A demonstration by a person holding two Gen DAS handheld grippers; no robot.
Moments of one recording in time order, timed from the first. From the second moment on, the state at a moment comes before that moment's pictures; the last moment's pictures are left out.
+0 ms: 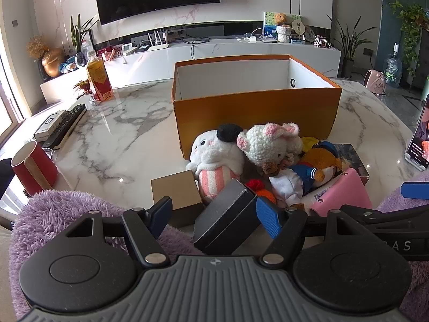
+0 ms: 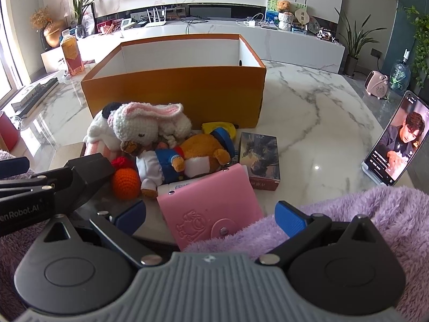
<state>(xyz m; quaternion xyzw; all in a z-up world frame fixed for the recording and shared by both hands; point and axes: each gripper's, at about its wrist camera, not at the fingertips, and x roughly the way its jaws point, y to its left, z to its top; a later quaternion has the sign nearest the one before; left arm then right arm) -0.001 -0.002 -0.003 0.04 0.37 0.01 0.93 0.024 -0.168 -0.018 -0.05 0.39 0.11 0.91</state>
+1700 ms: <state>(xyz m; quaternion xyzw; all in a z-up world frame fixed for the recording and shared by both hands) 0.009 -0.031 -0.038 0.19 0.39 -0.09 0.90 0.060 -0.150 -0.059 -0.07 0.46 0.13 0.88</state>
